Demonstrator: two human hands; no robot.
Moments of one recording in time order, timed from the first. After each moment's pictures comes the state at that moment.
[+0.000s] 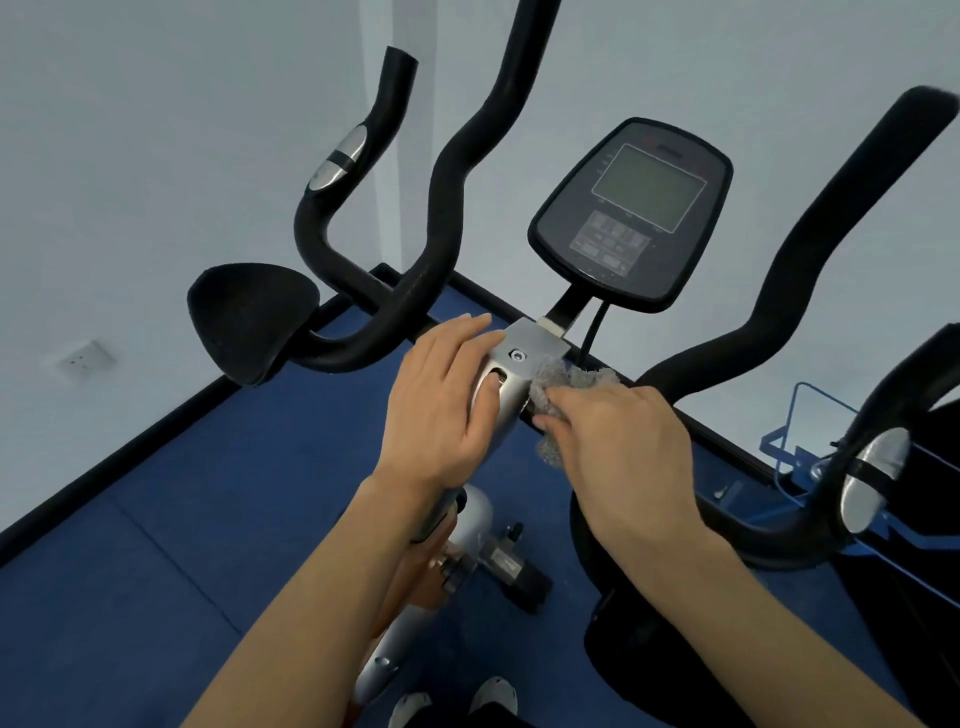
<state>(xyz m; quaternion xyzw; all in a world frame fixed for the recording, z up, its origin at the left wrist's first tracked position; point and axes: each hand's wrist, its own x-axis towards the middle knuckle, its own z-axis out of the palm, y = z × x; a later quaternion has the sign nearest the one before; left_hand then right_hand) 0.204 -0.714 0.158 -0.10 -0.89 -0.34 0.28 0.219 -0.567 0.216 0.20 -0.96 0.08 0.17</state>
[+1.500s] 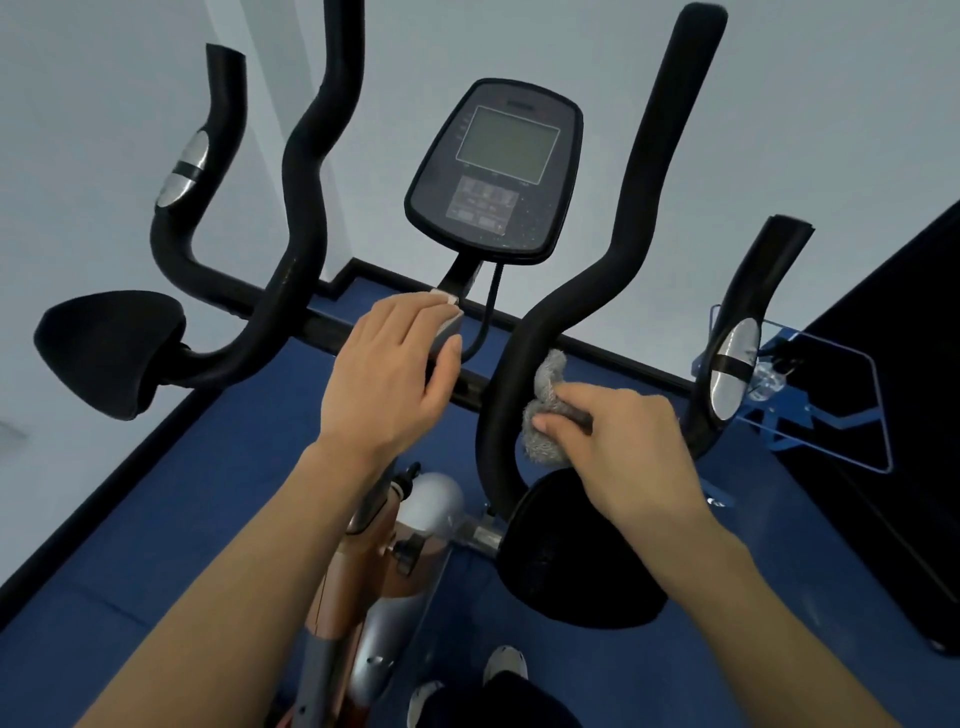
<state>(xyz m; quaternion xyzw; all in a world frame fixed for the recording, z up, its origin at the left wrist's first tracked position) 0.197 -0.679 0.185 -0.20 -0.92 -0.22 0.27 0.261 -0.500 0.231 0.00 -0.96 0.27 0.01</state>
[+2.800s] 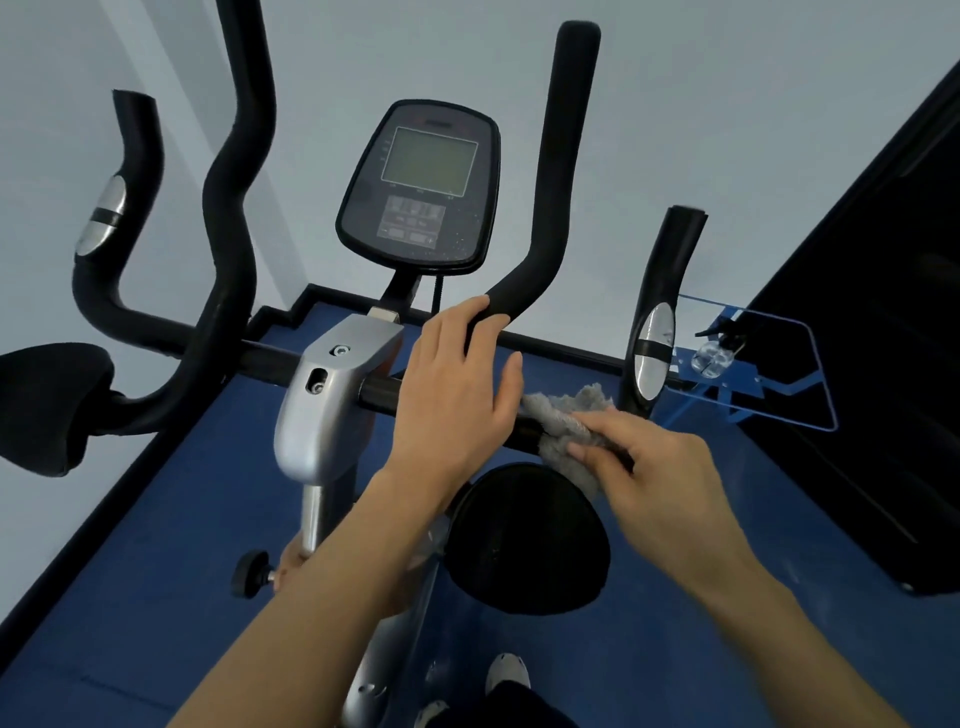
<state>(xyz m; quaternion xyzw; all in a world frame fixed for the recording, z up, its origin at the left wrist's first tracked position) 0.213 -0.593 0.194 -0.21 -0.91 -0.26 0.23 0.304 -0.445 0.221 0.02 -0.93 0.35 0.12</state>
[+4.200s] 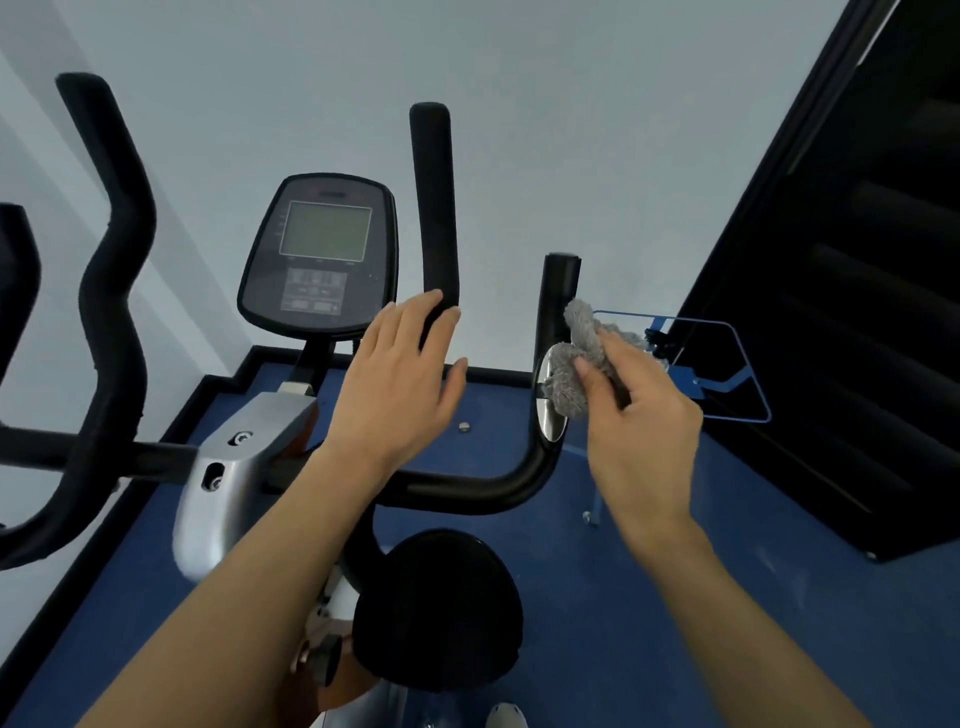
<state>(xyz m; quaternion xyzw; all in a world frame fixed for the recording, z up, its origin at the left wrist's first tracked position) 0.160 -0.558 0.222 -0.32 -0.91 -0.08 0.24 0.264 -0.402 0.234 -0.16 -0.82 0.42 0.35</state>
